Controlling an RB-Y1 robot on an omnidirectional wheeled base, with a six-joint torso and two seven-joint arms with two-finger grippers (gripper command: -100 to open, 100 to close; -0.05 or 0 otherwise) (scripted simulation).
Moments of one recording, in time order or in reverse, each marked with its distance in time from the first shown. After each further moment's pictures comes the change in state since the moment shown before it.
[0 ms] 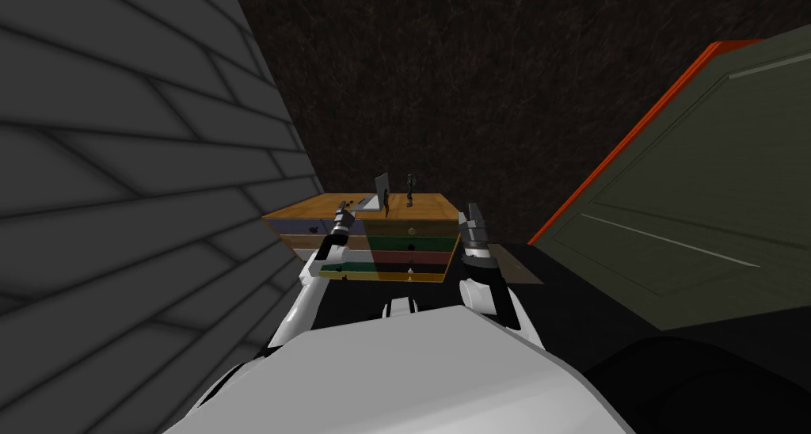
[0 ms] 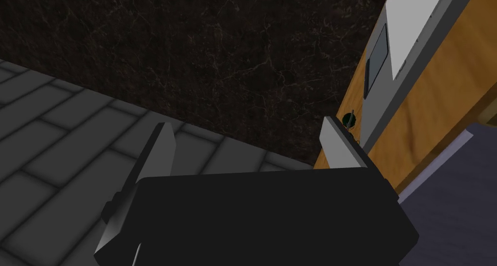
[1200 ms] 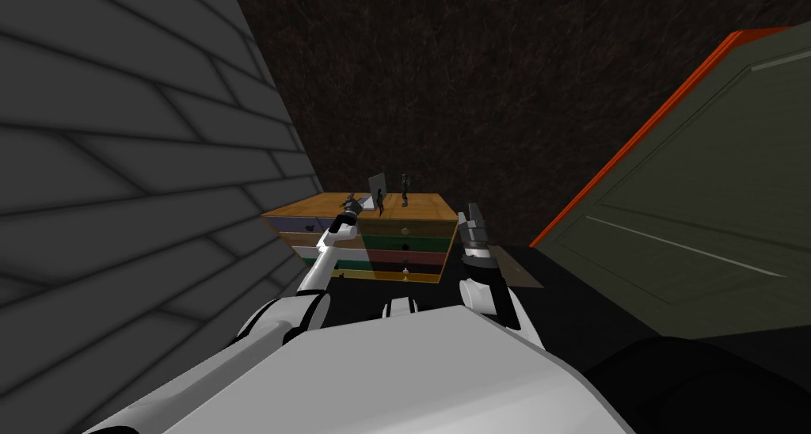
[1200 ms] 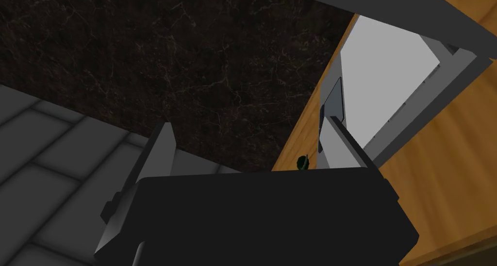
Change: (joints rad) left arm -0.345 0.024 0.024 0.324 0.068 0.158 0.083; right arm 0.000 0.000 0.000 0.000 0.000 0.000 0.000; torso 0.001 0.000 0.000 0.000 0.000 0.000
